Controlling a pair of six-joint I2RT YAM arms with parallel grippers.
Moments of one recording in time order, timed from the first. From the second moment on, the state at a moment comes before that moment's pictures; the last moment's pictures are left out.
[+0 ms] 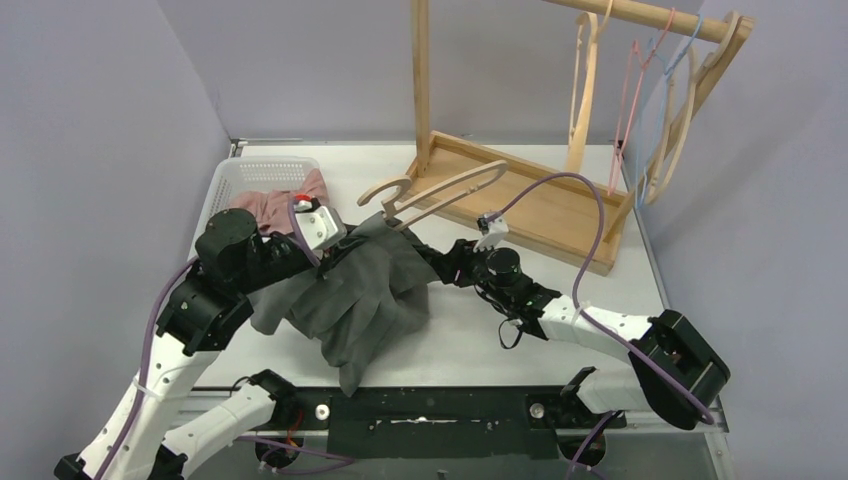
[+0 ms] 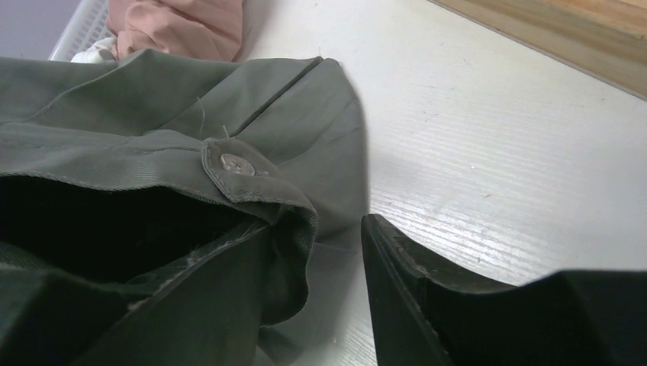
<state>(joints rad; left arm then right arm) -0.56 0.82 1.19 -0.52 0.45 0.30 0.75 1.29 0.53 0.47 0.08 0.55</state>
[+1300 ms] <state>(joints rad) -0.56 0.75 1.08 -0.74 0.55 0.38 0.68 0.96 0.77 -0.18 0.55 0.58</state>
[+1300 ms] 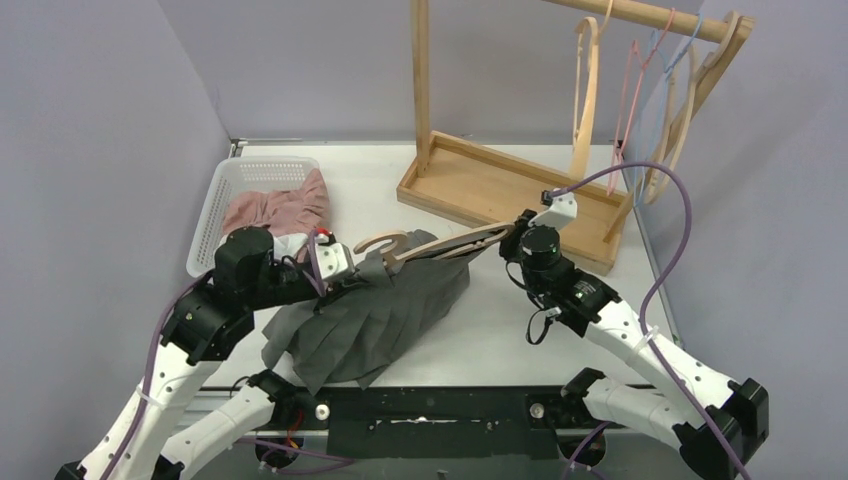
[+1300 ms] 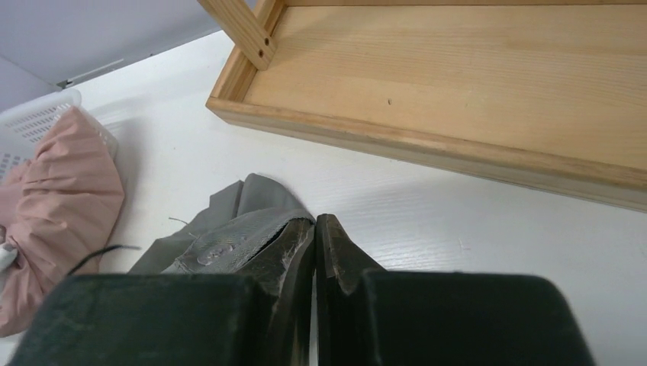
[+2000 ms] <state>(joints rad) -0.56 0.86 1.09 -0.81 0.39 0.40 0.63 0.89 0.85 -0.32 0.41 0.60</state>
